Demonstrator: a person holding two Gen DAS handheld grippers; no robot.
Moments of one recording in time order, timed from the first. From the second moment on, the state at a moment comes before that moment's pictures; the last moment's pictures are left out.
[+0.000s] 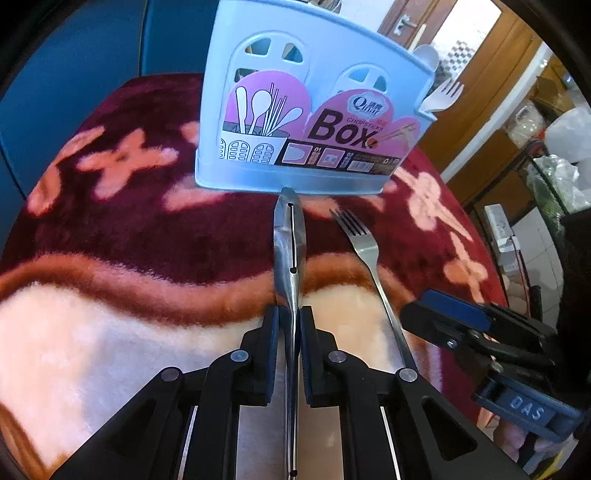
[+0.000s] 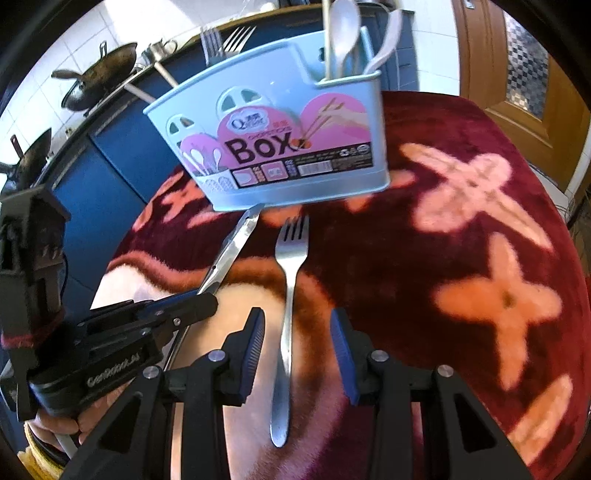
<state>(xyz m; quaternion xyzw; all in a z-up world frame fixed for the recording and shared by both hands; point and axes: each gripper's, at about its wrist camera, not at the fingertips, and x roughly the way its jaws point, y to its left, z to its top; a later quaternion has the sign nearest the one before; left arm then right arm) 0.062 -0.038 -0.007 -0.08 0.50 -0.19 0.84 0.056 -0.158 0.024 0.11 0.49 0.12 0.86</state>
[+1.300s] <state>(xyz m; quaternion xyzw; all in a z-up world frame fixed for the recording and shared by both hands) 0.029 0.016 0.040 -0.16 0.38 -0.21 0.89 0.078 -0.158 0.042 0.13 0.53 0.17 0.82</state>
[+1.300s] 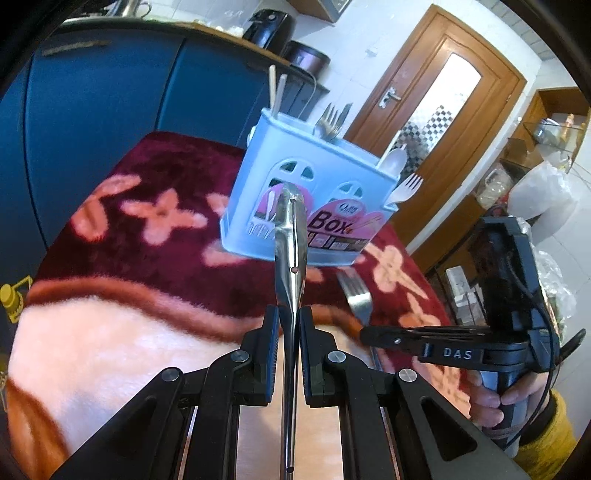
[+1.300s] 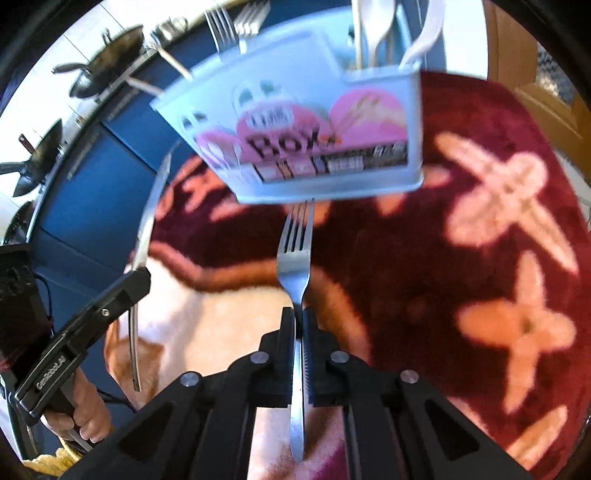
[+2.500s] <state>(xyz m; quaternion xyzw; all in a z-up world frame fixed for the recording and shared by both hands) 0.089 -0.010 0.152 -0.16 0.16 -0.20 0.95 0.054 -0.194 0.150 0.13 0.25 0.12 0.95</state>
